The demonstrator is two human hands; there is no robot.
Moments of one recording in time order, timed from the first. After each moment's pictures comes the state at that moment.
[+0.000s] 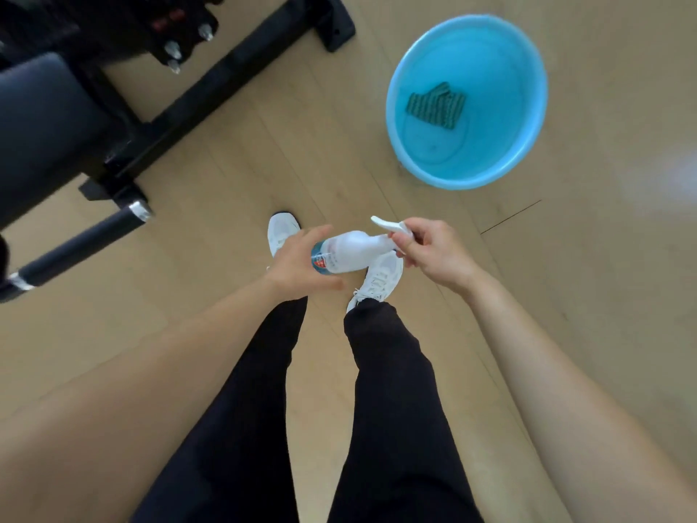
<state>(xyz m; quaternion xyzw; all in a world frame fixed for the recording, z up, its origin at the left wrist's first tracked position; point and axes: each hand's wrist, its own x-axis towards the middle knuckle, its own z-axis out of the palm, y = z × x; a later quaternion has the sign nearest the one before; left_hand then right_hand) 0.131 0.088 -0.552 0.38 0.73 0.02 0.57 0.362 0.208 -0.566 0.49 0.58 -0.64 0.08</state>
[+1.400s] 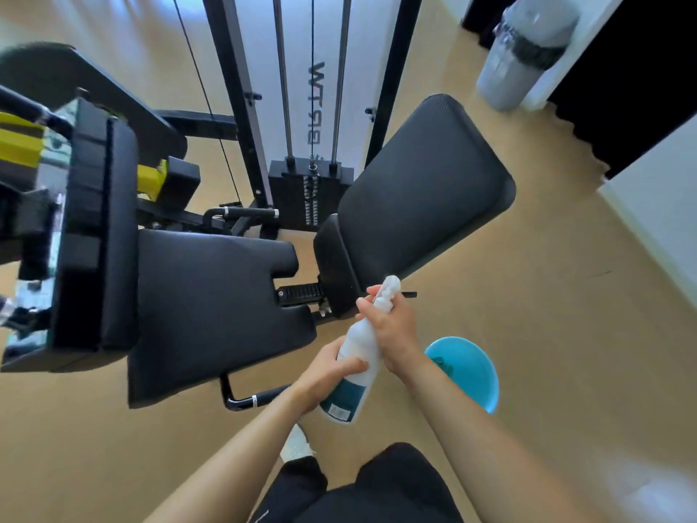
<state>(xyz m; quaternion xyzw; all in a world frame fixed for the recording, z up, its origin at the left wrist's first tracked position) -0.079 0.044 -0.159 0.26 0.62 0.44 0.60 0.001 0.170 -0.119 0.49 0.58 -0.62 -0.21</state>
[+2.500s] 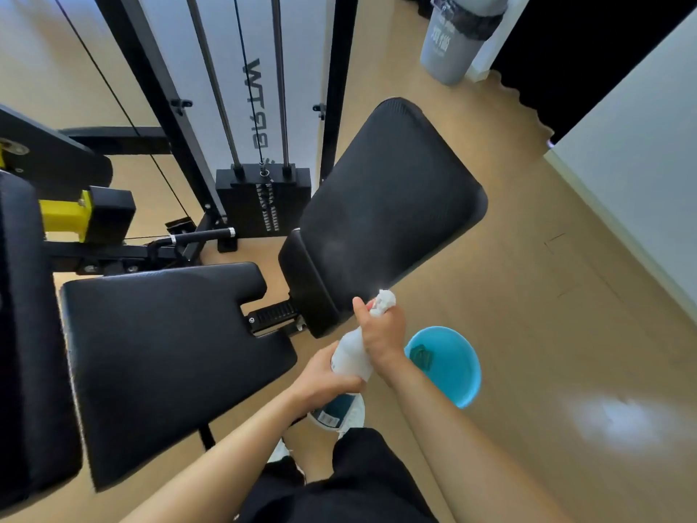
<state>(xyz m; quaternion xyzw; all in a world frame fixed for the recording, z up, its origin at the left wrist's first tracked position) -0.128 0.118 -0.172 0.34 0.65 0.33 0.60 -0.040 0.228 -0.147 0.62 0.59 -0.46 -0.23</state>
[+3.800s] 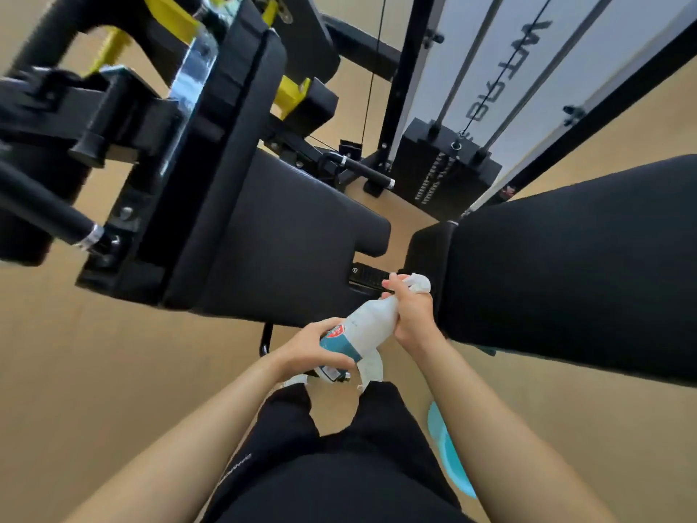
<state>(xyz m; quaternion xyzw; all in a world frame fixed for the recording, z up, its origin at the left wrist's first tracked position) -0.194 0.023 -0.208 0.09 0.70 0.43 0.56 -0.168 0.226 -0.209 0.52 0.46 -0.72 0.03</state>
